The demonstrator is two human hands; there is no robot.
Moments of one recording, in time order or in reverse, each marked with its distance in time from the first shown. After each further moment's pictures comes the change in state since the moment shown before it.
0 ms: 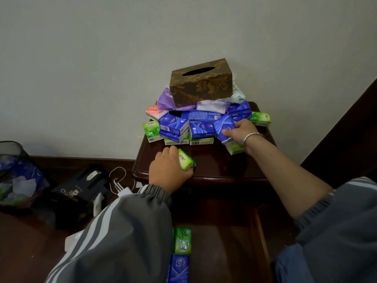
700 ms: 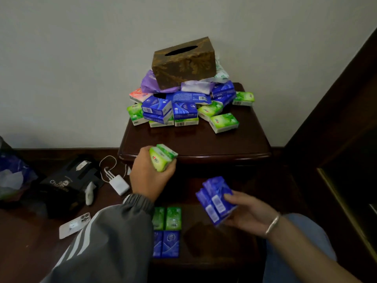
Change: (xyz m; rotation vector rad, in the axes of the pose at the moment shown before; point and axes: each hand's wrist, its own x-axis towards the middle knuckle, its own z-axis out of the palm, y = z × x) left_hand -0.070 -0.014 0.017 -0.517 0.293 -0.070; right_hand -0.184 0.141 -0.029 0.989 -0.866 0.517
